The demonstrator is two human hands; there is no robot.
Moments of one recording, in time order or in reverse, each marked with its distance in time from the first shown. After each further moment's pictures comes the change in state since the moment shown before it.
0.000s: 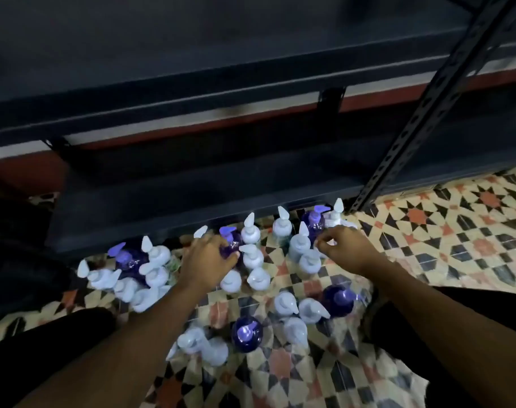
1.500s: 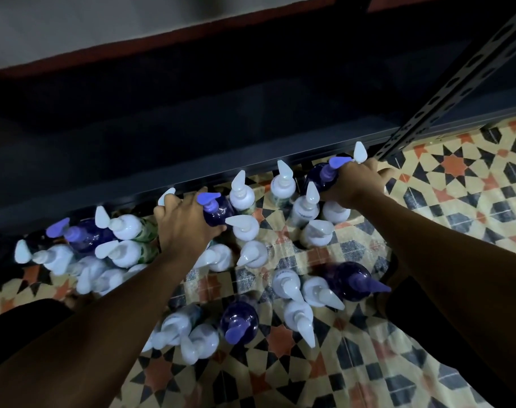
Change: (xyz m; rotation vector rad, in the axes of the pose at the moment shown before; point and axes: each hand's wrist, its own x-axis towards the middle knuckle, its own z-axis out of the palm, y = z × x) left_hand 0.072 -0.037 0.069 0.381 0.086 -0.007; right_hand 0.132 0.042 0.045 -0.346 -0.010 0.301
